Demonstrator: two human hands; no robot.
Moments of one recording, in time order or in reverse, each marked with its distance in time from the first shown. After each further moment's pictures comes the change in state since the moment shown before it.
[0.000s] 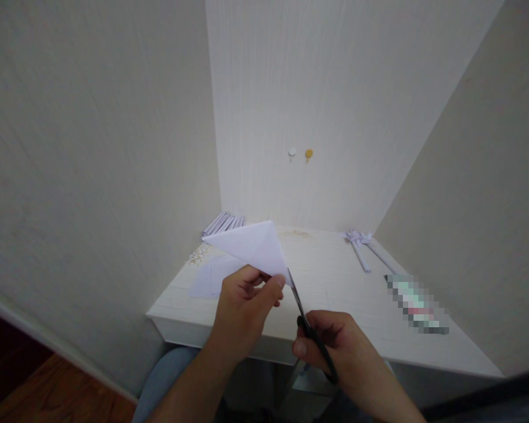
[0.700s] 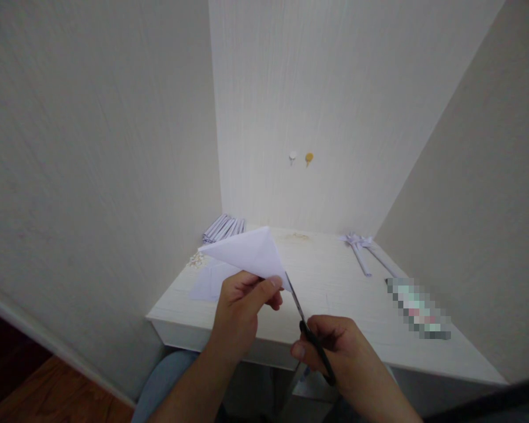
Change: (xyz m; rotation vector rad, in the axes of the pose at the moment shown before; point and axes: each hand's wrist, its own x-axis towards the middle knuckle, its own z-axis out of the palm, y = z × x) left_hand 0.002 -0.007 0.001 -0.206 0.020 -0.060; right_hand -0.001 -0.003 0.000 -0.090 0.070 0.042
